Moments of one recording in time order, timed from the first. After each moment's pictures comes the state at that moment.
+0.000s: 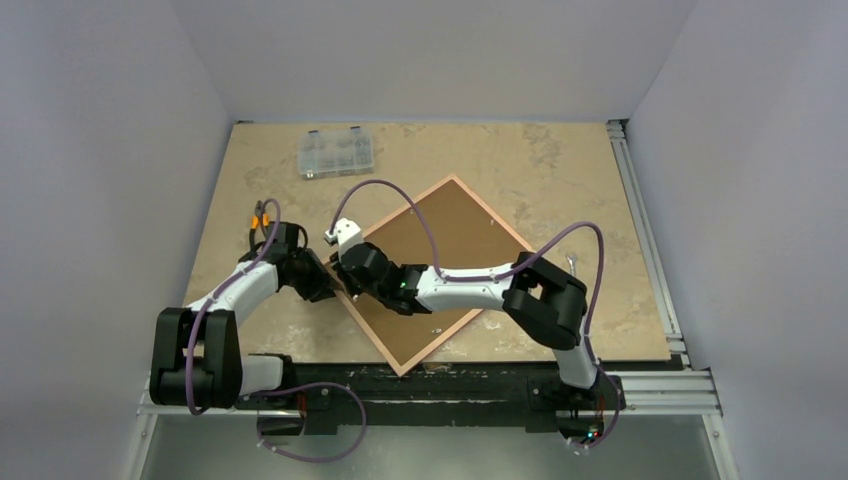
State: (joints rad) left arm -0.04 1.29 0.58 -0.45 0.27 -0.77; right arm 1.18 2.00 1.34 0.15 0.33 0.29
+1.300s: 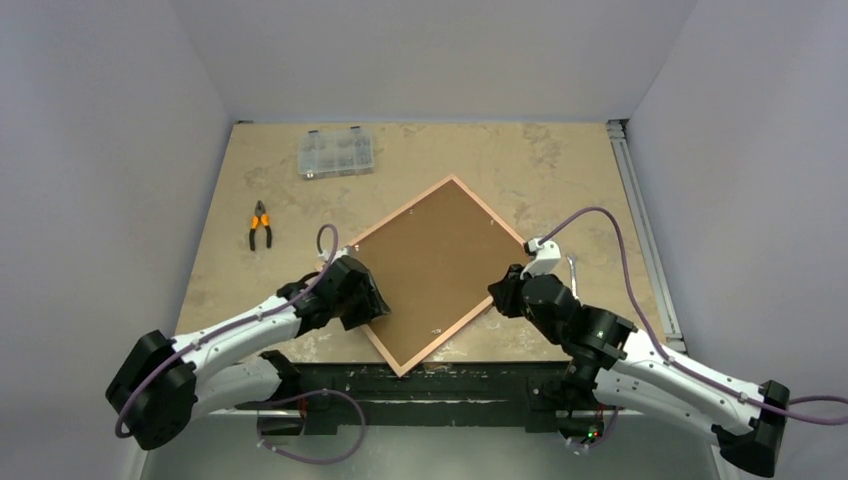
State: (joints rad) left arm -0.73 1.03 0.49 -0.44 -0.04 -1.07; right arm 0.98 0.63 0.52 -0.43 0.48 0.68
